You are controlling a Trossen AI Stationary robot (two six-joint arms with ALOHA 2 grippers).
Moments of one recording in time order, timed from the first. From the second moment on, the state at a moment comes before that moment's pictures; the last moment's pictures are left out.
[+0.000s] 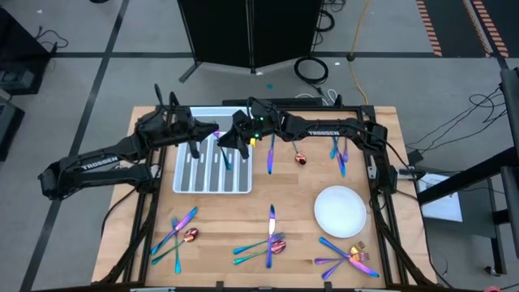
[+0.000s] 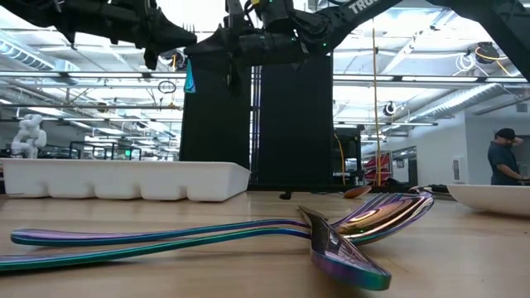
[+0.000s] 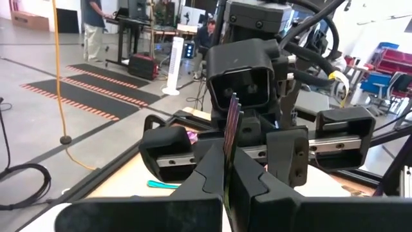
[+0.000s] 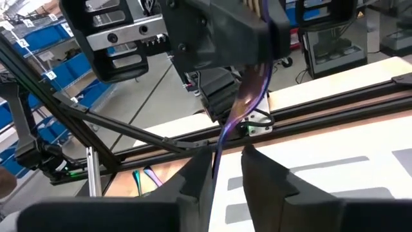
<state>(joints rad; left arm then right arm) 0.47 0.76 0.53 0.19 0.23 -0.18 -0.29 2.05 1.61 0.26 -0.53 0.34</state>
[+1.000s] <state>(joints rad) 0.50 0.57 0.53 -0.03 0.07 -0.12 -0.32 2.05 1.61 0.21 -0.45 0.46</state>
